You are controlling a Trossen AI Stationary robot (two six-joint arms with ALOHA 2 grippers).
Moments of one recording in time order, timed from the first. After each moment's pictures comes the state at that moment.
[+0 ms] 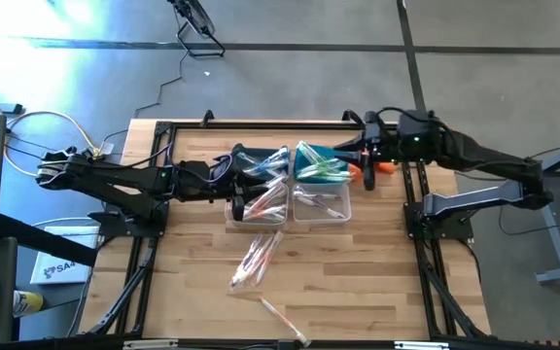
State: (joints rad) left arm -0.09 1.11 0.89 0.05 -0.28 -0.43; right arm -0.22 1.03 1.19 -0.46 -0.08 0.02
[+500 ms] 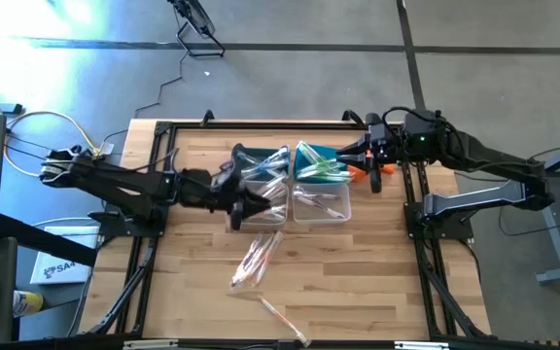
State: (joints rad) left arm -0.13 1.13 0.89 0.09 -0.14 -0.75; right arm -0.22 0.99 1.19 -0.46 -0.16 0.03
